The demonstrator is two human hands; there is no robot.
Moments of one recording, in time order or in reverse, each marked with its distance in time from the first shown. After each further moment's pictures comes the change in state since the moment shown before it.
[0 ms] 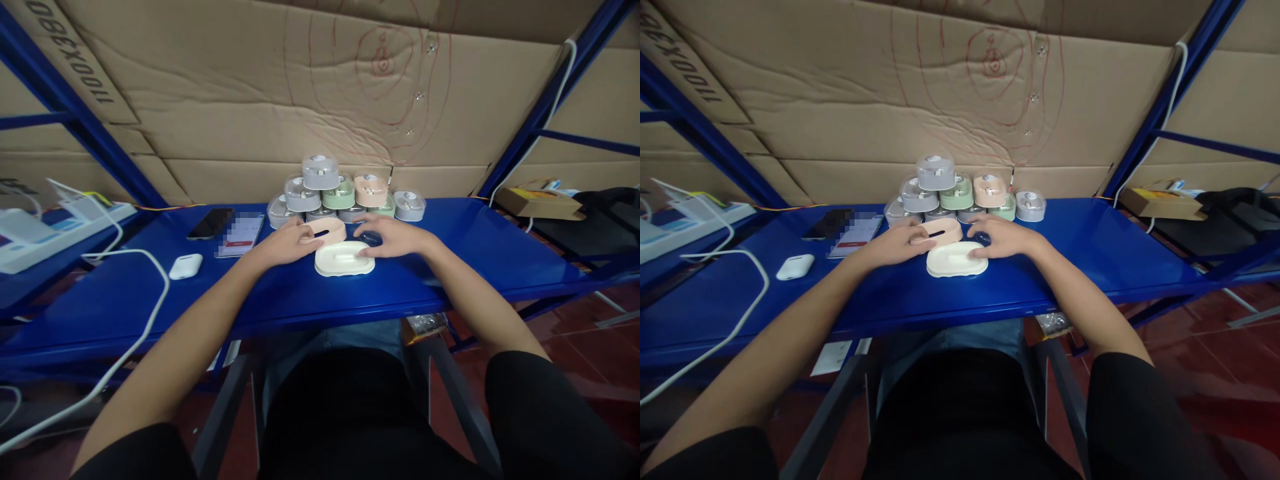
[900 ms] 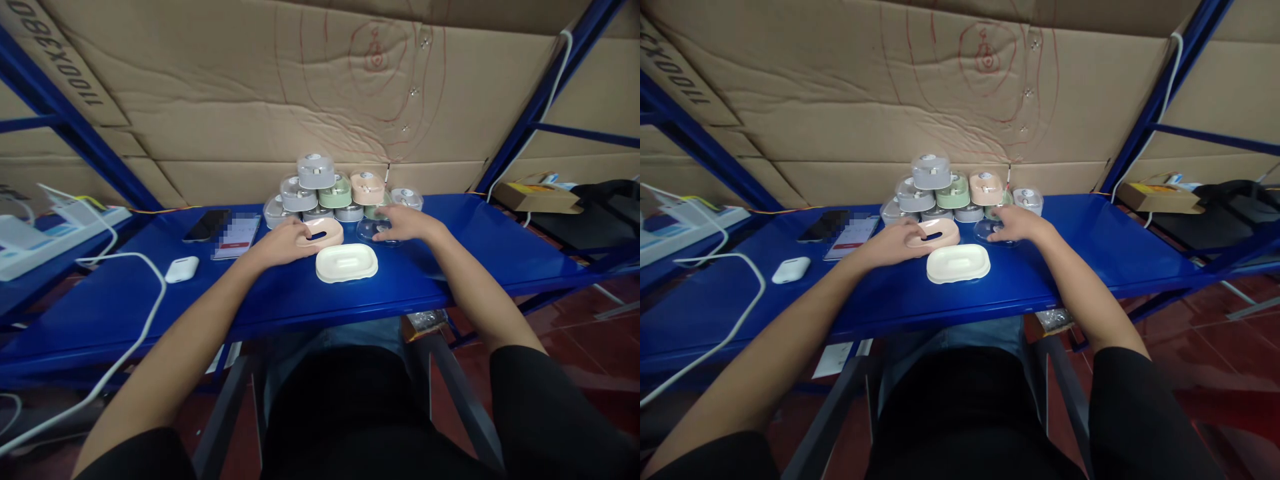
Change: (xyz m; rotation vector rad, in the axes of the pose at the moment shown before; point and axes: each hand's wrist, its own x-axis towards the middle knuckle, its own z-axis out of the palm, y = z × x) left_hand -0.001 -0.001 -0.004 -0.017 0.009 0.040; right_hand -0.006 0.031 -0.019 -0.241 -0.022 0.387
